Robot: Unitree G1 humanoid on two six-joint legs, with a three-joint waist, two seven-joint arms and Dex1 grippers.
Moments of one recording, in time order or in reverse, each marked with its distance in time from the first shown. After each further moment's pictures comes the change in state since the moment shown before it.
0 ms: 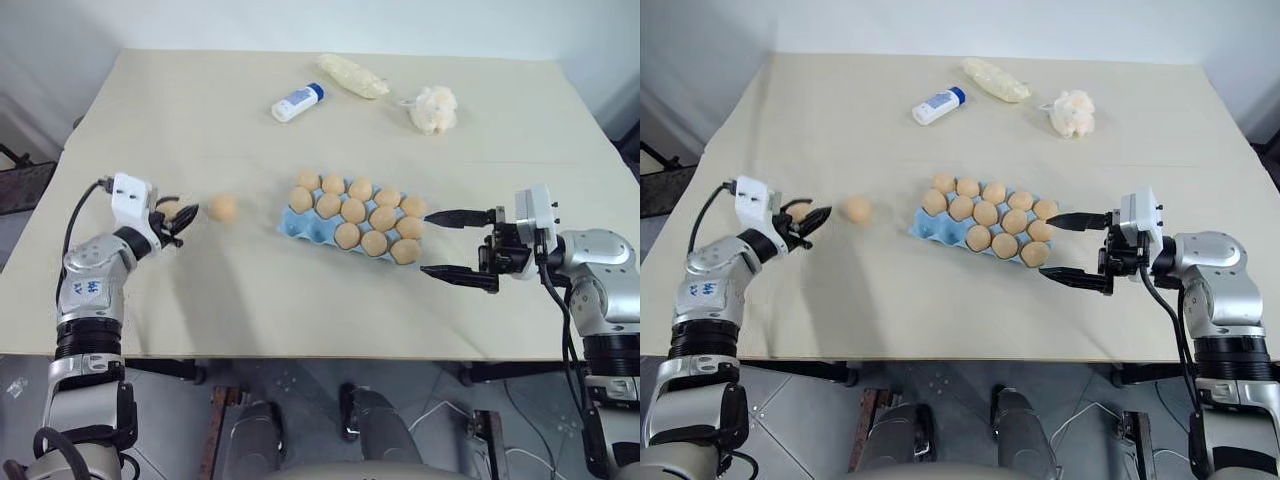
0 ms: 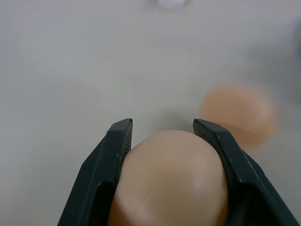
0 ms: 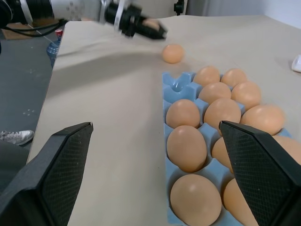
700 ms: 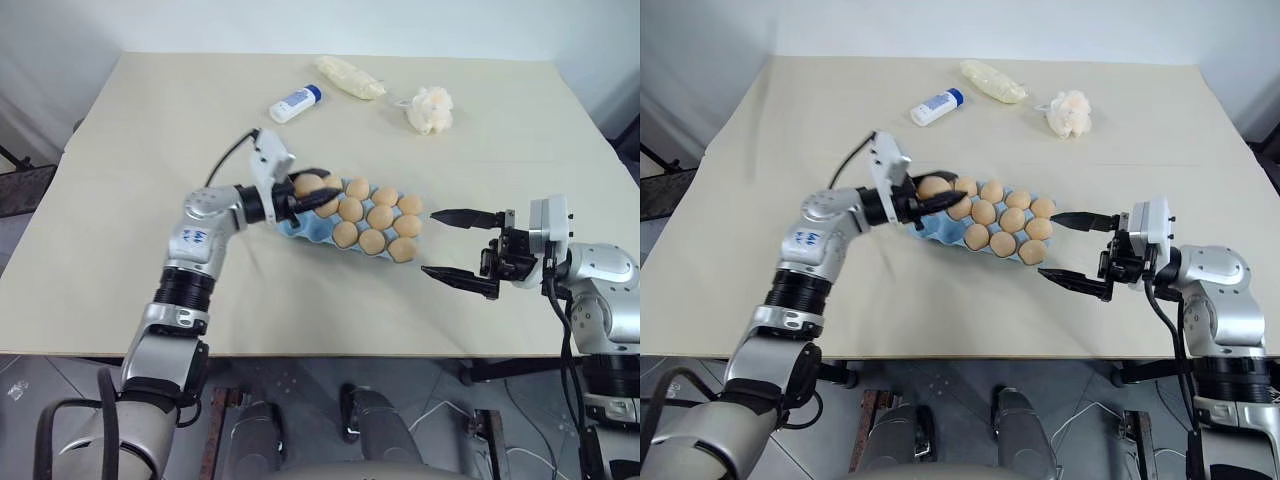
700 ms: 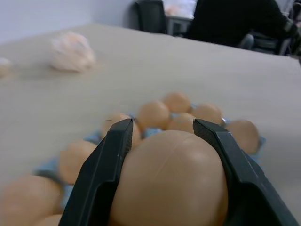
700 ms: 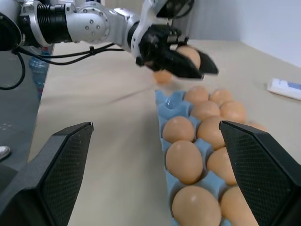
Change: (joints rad) left arm -0.258 -0.314 -0.295 0.145 0.002 -0.035 -0.308; right arm 0.137 0.039 -0.061 -0.142 0.042 -0.042 -0.098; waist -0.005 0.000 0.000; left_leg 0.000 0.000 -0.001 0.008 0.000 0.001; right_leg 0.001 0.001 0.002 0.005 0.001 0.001
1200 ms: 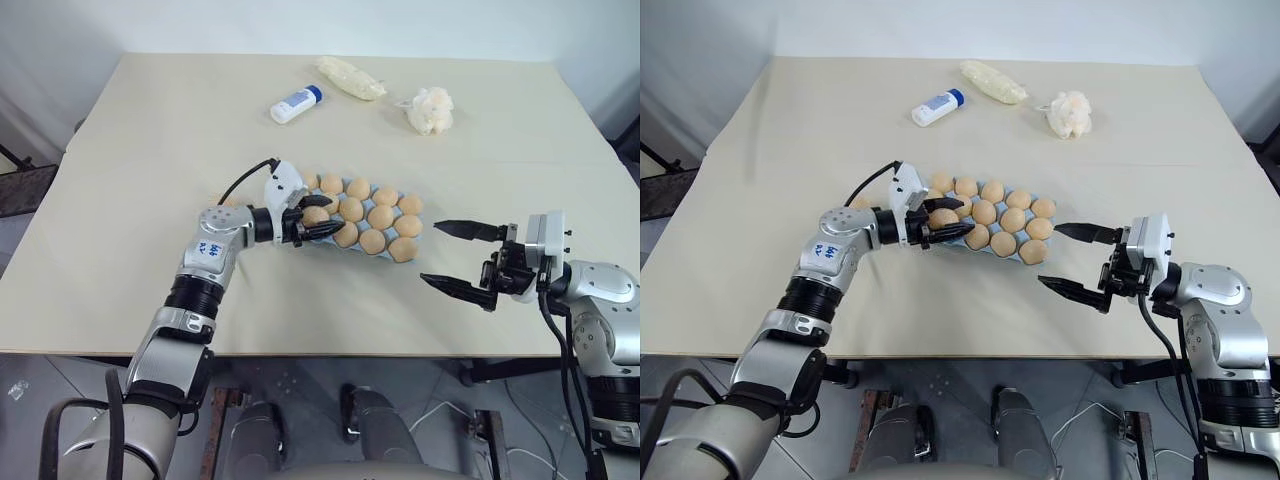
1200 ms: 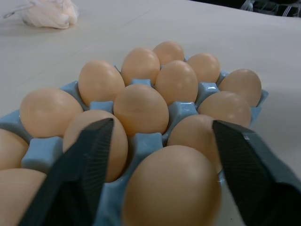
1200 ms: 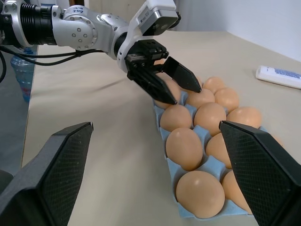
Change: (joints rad) left arm 0.016 -0.014 -0.023 0.064 0.066 -0.040 0.009; right arm 0.070 0.000 -0.015 -0.068 0.001 0.006 -0.071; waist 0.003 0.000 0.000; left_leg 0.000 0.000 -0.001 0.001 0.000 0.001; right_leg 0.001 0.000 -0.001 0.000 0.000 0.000
